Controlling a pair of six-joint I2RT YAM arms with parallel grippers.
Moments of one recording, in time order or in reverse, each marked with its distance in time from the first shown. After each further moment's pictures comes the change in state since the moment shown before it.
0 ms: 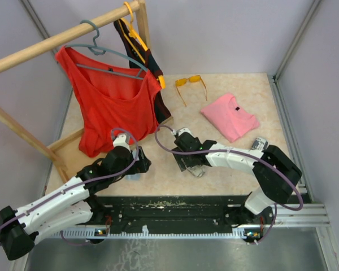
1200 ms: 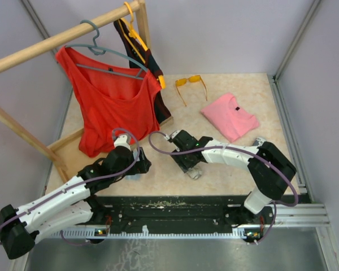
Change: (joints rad) left arm 0.000 0.017 0.000 -0.008 0.006 0.005; right arm -0.005 0.054 0.080 -0.103 -0.131 -0.220
